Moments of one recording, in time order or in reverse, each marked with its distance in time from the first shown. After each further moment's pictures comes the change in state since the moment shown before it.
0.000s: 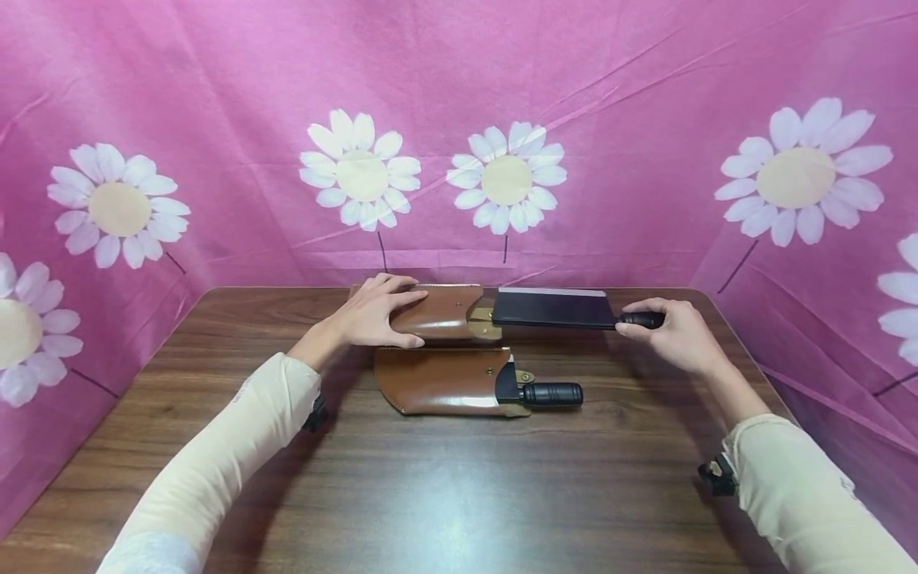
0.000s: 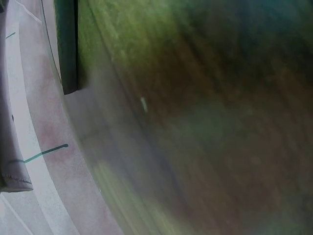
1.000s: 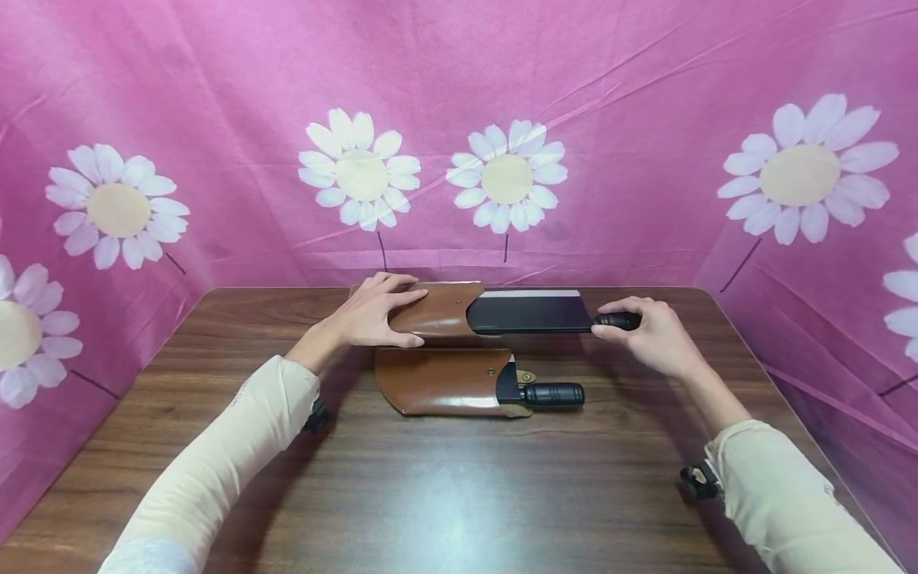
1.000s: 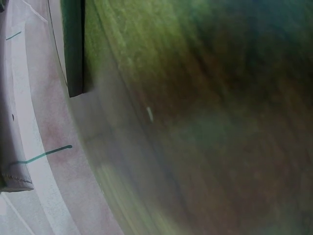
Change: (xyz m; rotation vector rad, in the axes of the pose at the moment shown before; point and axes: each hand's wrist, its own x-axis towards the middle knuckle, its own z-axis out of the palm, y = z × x) left_hand -0.001 -0.001 0.000 -0.017 0.025 0.011; right_hand 0.000 -0.031 0.017 0.000 -0.006 -0.065
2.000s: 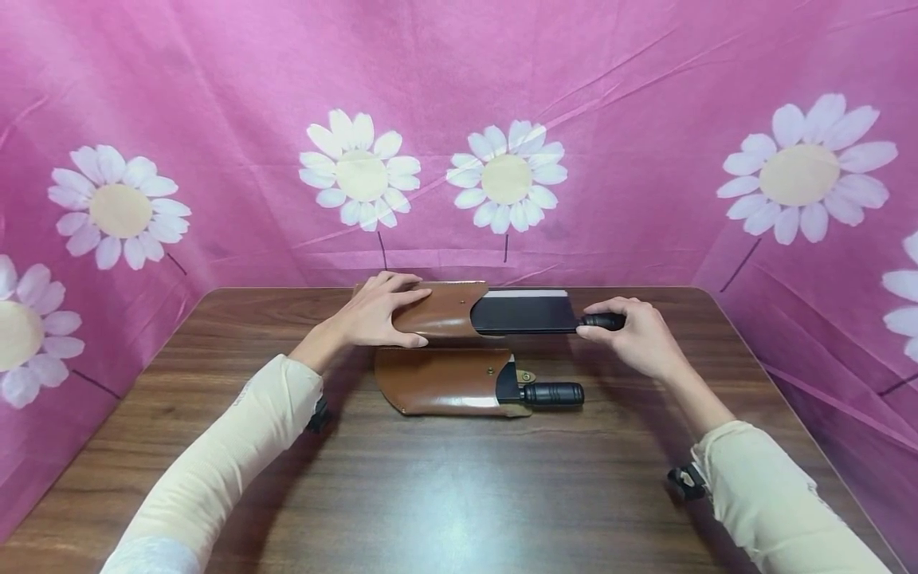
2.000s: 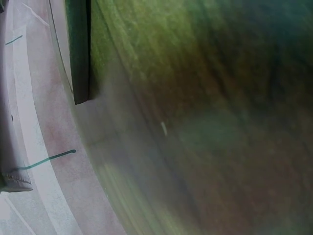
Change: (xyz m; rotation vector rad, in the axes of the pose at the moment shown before) left_hand 0.003 0.007 -0.001 0.011 -0.001 0.005; right_hand 0.002 -0.015 0.014 -0.004 0.023 -0.024
